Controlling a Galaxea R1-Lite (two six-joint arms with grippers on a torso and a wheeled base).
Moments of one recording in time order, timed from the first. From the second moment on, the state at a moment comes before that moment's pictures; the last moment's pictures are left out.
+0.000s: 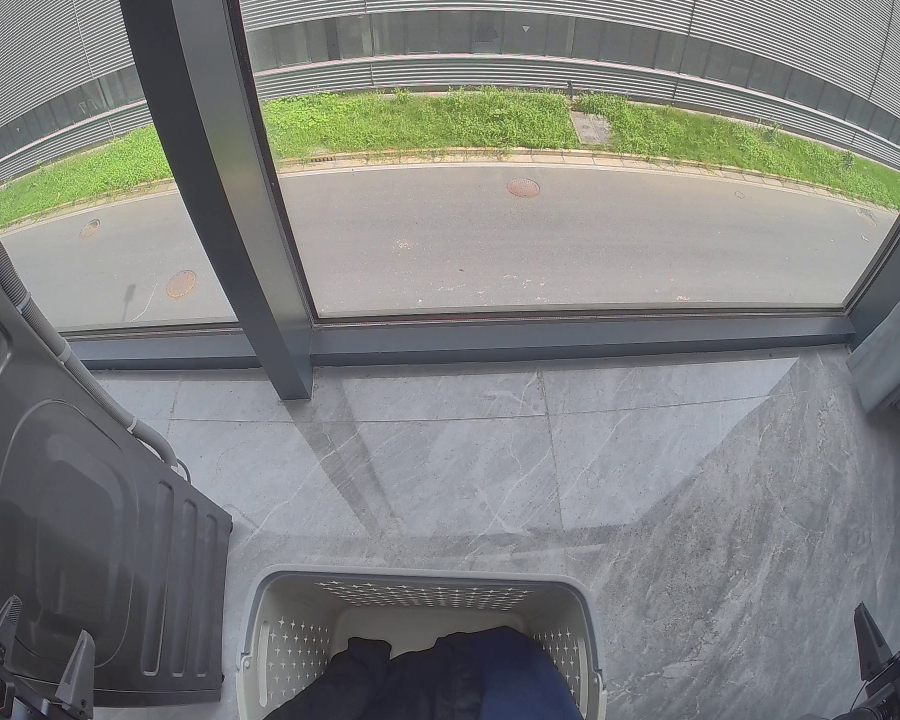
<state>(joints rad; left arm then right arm) 0.00 0.02 -0.02 0.00 0.01 -0.04 0.01 0.02 -0.02 0.00 0.02 0.00</state>
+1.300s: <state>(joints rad) 0.00 0.02 -0.02 0.00 0.01 -0.05 0.01 0.02 -0.02 0.00 0.02 0.00</state>
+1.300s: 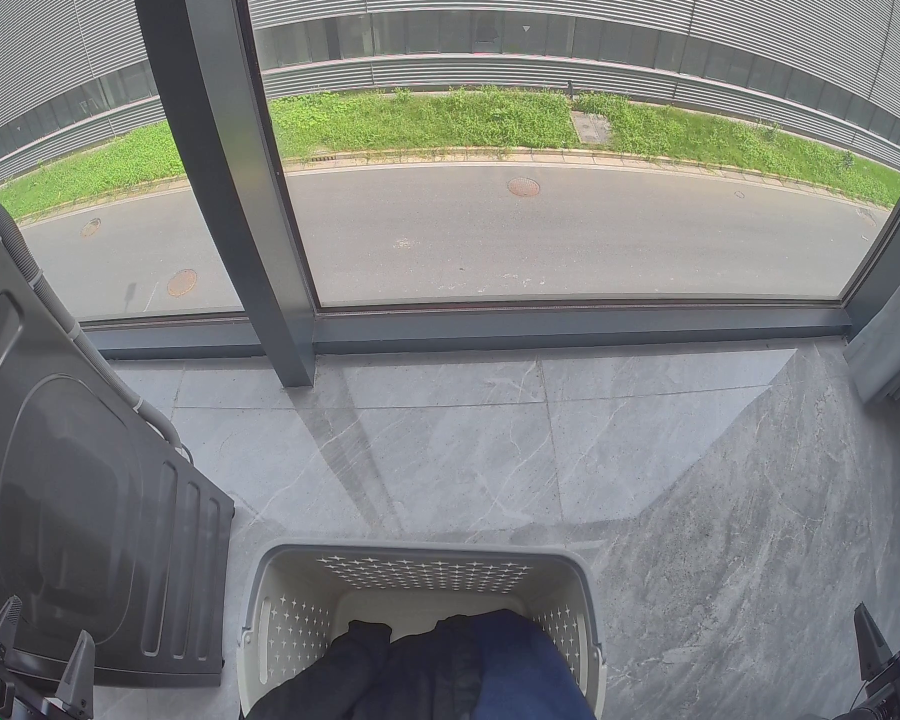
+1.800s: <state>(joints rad) 0.00 0.02 -0.02 0.00 0.01 -0.05 0.01 0.02 -0.02 0.00 0.02 0.00</state>
